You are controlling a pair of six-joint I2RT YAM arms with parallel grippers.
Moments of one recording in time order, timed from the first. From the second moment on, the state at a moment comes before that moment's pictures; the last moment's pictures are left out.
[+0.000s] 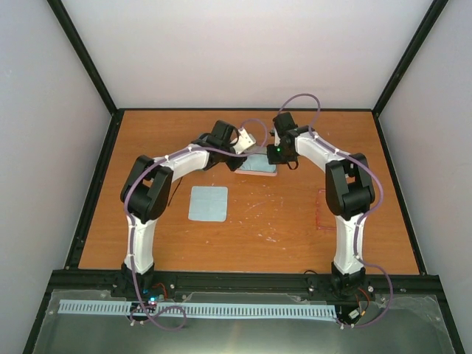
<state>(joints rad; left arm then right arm) -0.53 2.05 1.48 -0.26 0.26 0.40 0.37 2.05 1.59 -0.69 -0.09 0.21</state>
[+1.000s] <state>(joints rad) -0.44 2.25 1.69 -0.31 0.32 0.42 0.33 2.26 1.83 -0.74 -0.13 0.16</state>
